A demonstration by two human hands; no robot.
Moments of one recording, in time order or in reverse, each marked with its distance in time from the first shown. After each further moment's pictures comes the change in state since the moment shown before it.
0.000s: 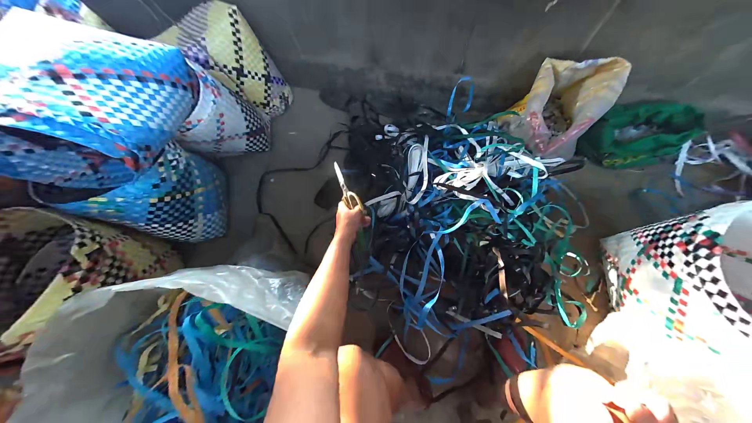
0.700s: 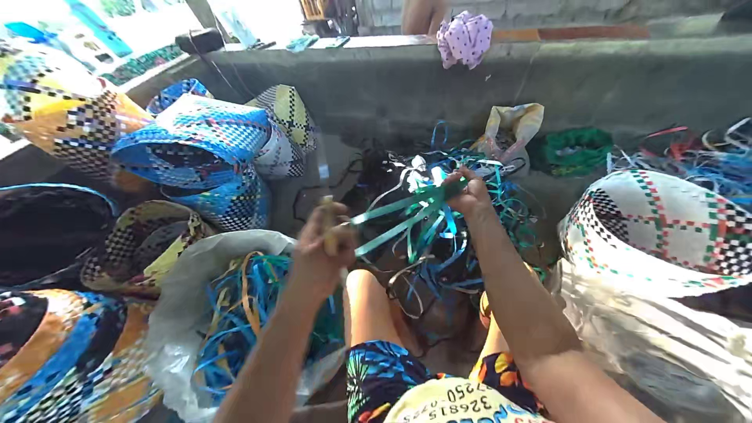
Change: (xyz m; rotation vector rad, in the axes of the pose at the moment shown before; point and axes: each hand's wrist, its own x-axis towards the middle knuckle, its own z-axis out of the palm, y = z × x) left_hand -0.474 0.097 -0.145 -0.431 -0.294 0.534; right_hand 0.123 -0.221 -0.045 2.191 -0.293 0.552
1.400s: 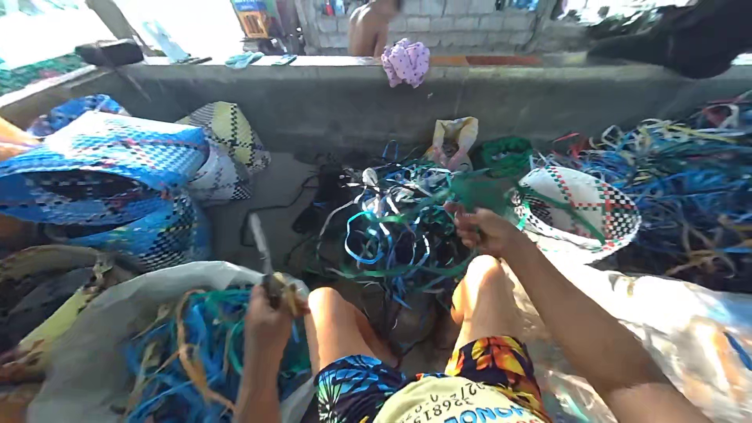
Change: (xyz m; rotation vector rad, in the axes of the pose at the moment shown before) left_hand -0.040 -0.073 -0.043 0.485 0.260 -0.057; right_hand -0.098 -0.111 -0.090 -1.014 -0.289 0.110
